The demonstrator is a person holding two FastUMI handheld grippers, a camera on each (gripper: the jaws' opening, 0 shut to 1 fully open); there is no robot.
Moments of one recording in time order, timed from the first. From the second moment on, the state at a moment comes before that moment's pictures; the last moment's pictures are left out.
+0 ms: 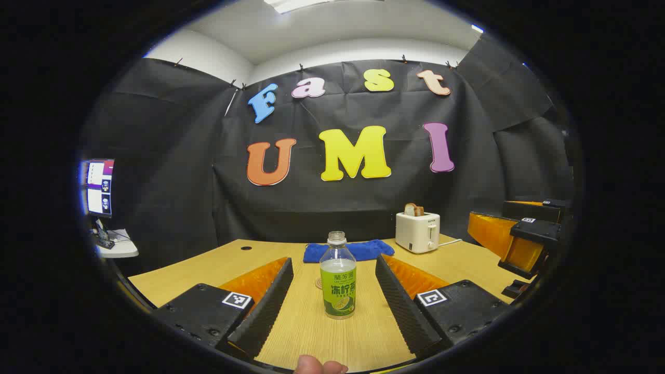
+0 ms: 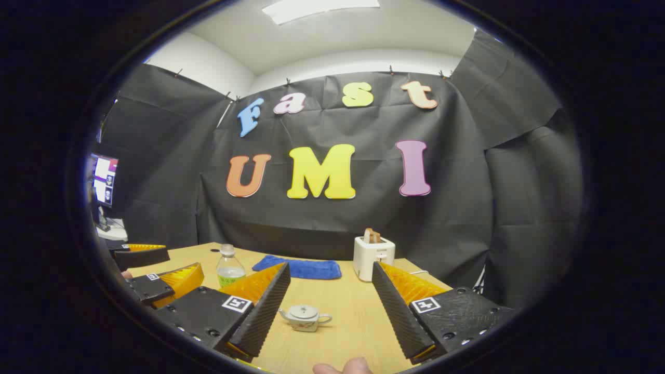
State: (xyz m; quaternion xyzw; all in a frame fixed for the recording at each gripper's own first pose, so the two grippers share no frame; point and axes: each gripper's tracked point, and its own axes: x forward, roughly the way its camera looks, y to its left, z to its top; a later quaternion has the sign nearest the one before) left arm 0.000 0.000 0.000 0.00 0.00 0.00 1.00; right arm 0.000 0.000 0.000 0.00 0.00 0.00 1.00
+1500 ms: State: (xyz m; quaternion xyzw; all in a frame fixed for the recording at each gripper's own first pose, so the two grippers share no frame) left arm 0.006 0.009 -0.013 -0.02 0.03 -0.01 1.00; right arm 0.019 0.013 -0.042 0.01 0.05 0.00 1.00
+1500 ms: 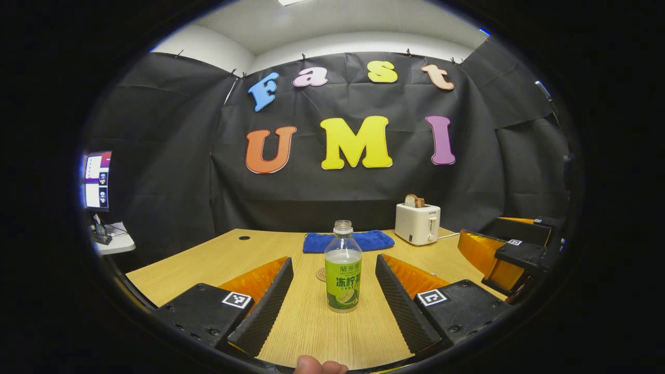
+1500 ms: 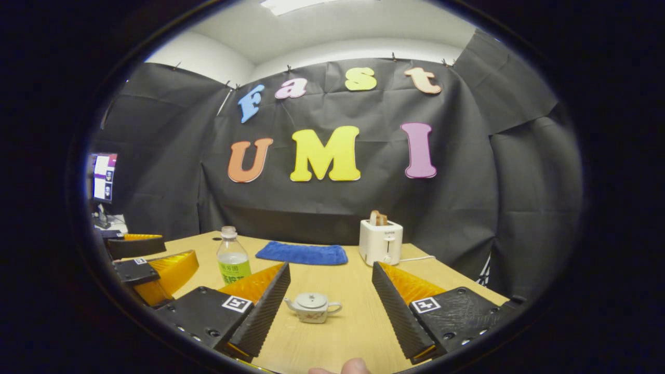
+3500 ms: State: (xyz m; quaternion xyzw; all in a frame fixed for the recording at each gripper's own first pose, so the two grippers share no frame) left arm 0.015 0.024 -0.038 -0.04 0.07 -0.01 1.00; right arm 0.129 0.053 -0.151 0.01 0.16 0.02 0.99
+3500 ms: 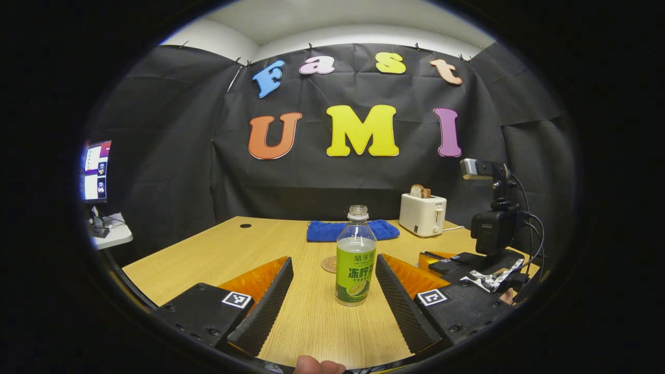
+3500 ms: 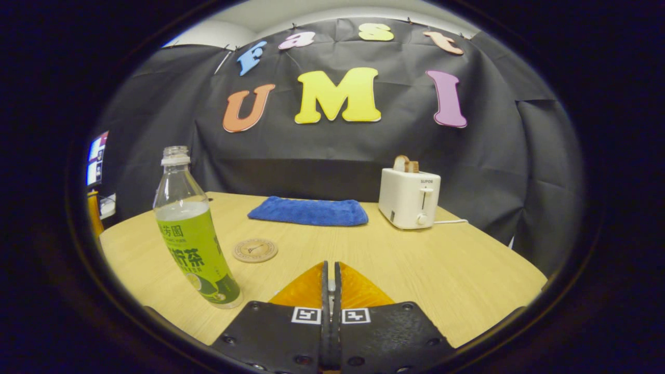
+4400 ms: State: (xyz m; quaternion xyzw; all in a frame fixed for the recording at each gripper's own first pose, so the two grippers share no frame) left arm 0.067 -0.014 -0.105 -0.03 0.14 0.00 0.99; right arm 0.088 -0.014 -0.094 0.04 0.13 0.05 0.99
